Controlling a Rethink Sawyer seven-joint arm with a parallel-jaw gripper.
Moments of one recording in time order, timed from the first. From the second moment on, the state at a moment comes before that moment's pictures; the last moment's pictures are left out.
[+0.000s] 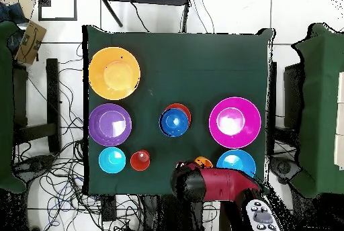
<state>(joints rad) -0.44 -0.75 -0.02 2.10 -0.45 0.29 1.86</state>
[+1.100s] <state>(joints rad) -0.33 -0.92 0.11 1.88 -0.25 0.68 1.86</state>
